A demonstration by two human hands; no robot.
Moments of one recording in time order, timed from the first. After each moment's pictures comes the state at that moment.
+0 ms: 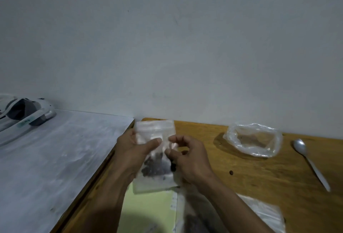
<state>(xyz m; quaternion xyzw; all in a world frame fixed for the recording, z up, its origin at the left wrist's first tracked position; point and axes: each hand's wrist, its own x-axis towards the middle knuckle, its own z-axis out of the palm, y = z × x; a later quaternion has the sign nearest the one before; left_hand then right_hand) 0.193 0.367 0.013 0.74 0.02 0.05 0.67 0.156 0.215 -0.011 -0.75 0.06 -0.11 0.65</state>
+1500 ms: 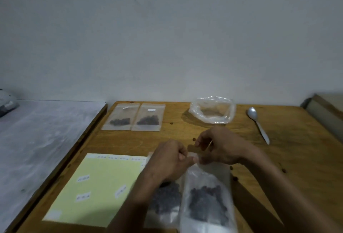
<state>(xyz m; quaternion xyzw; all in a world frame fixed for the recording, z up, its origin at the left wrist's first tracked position) 0.093 0.251 -0.013 0.91 -0.23 -0.12 0.33 0.056 0.070 0.019 -0.96 0.01 0.09 0.25</state>
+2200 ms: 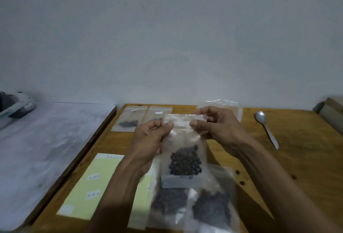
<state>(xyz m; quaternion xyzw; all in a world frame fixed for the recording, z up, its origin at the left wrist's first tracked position) 0.114 0.288 0.015 0.66 -0.07 -0.13 0.73 0.076 0.090 0.036 -0.72 0.06 -0.06 0.69</state>
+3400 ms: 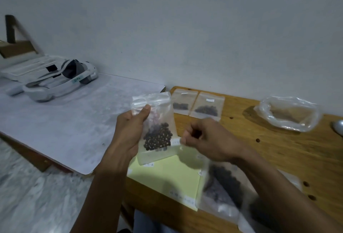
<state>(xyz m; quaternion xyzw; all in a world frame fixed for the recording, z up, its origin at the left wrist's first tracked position) 0.128 0.438 0.008 0.64 0.12 0.06 0.75 0.094 0.233 0.027 -0.89 -0.17 0.09 0.40</state>
